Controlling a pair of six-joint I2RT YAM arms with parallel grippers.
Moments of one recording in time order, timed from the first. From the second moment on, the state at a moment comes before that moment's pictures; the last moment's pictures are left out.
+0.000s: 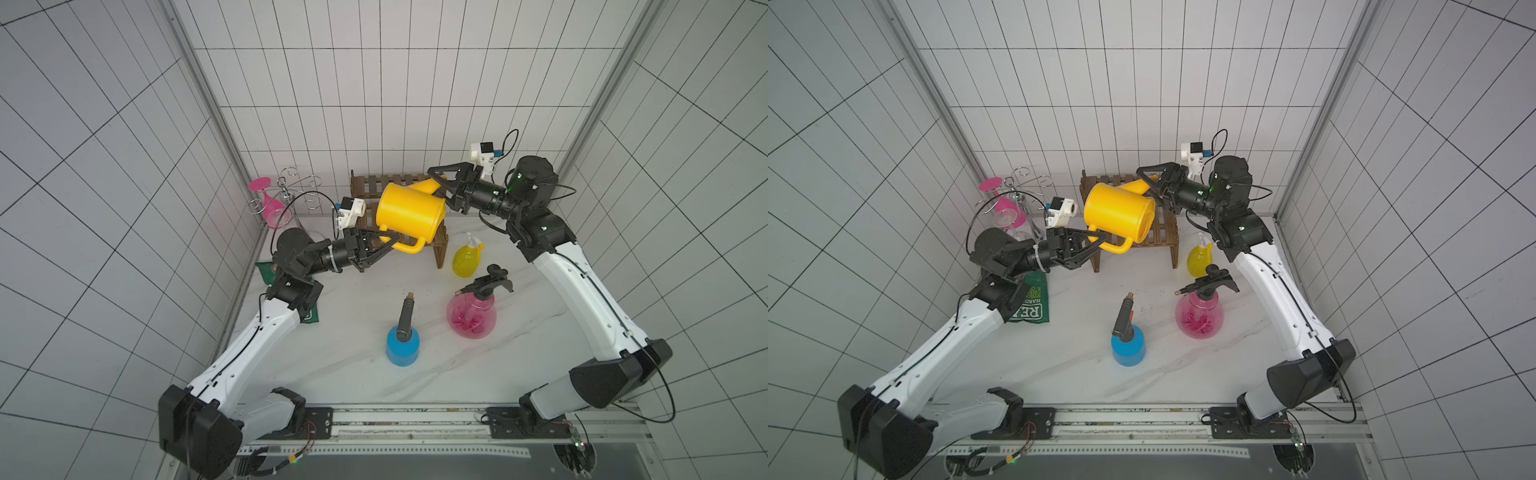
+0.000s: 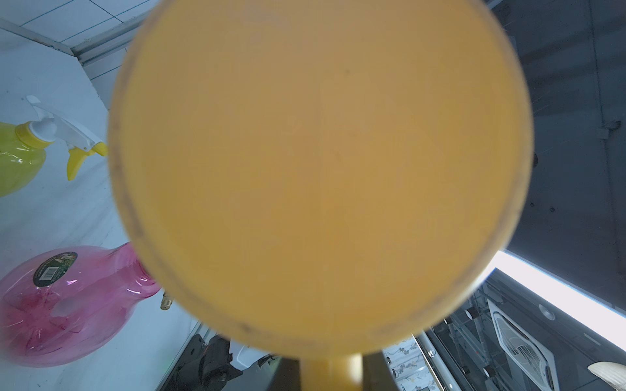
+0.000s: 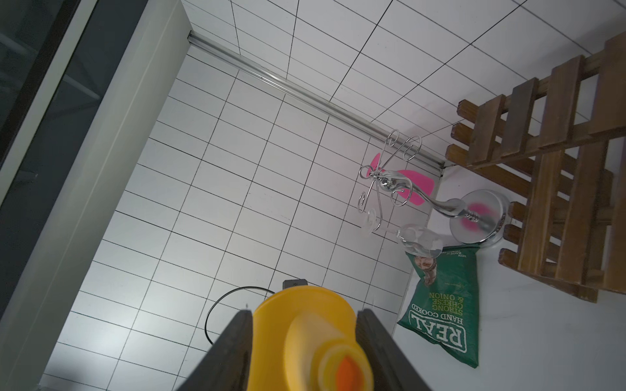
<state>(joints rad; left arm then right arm) -0.39 1.19 1.06 0.47 0.99 -1.46 0.51 1.52 1.77 -0.18 -0.66 1.16</state>
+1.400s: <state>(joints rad) -0.60 0.68 0.99 -0.25 0.26 -0.25 0.36 1.51 1.57 -0.20 -0.63 1.29</state>
